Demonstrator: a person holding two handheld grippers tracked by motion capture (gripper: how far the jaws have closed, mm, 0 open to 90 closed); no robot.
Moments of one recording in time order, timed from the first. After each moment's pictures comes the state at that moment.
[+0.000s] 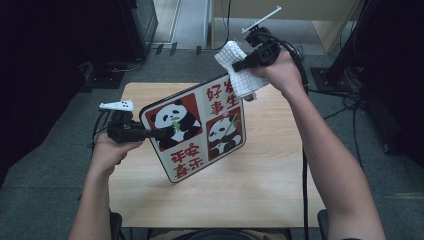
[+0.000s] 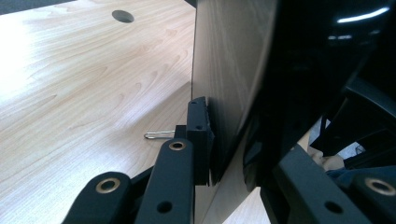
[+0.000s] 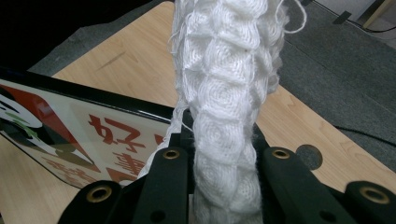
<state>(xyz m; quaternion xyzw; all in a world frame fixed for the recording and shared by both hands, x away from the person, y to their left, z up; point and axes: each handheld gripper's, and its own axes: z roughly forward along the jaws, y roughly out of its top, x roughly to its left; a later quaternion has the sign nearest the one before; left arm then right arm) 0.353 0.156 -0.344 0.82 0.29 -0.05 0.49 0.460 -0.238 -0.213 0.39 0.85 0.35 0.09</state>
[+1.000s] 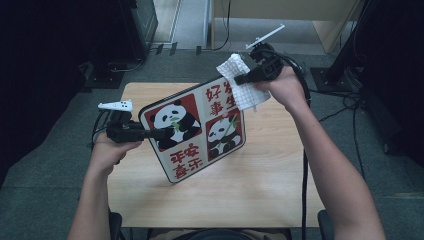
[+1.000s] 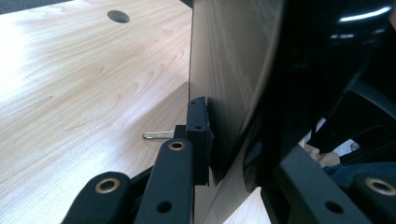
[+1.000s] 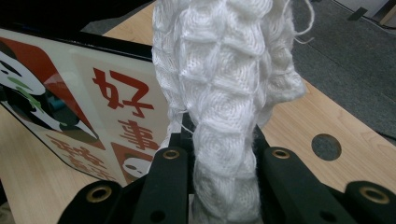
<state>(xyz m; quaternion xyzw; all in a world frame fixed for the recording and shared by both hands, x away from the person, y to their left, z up) 0.355 0.160 -0.345 0.82 0.29 -0.06 0.49 0.440 -0.247 -0.241 0.37 0.85 0.36 0.08</state>
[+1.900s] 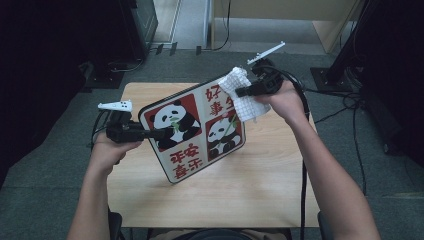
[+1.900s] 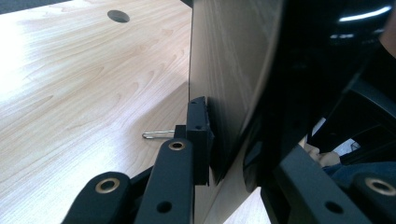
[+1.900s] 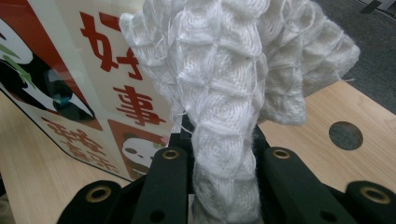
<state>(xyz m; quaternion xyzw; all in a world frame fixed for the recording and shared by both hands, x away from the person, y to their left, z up) 0.354 0.160 -0.345 0.82 0.29 -0.06 0.49 0.428 -0.254 -0.275 0.37 0.85 0.36 0.07</state>
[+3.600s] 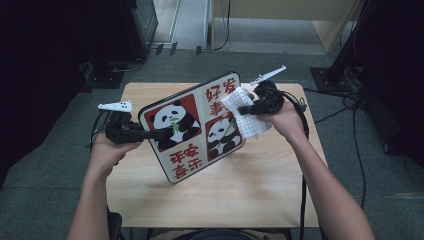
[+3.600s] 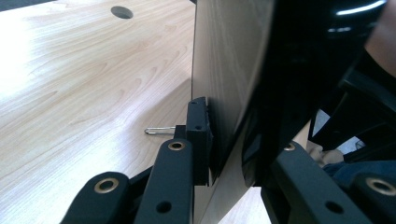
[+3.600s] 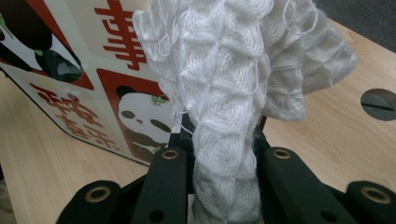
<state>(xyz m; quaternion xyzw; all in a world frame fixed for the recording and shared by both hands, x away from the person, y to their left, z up) 0.352 0.160 -0.343 0.82 0.29 -0.05 0.49 0.408 -0.264 -0.327 0.38 0.85 0.37 0.05</state>
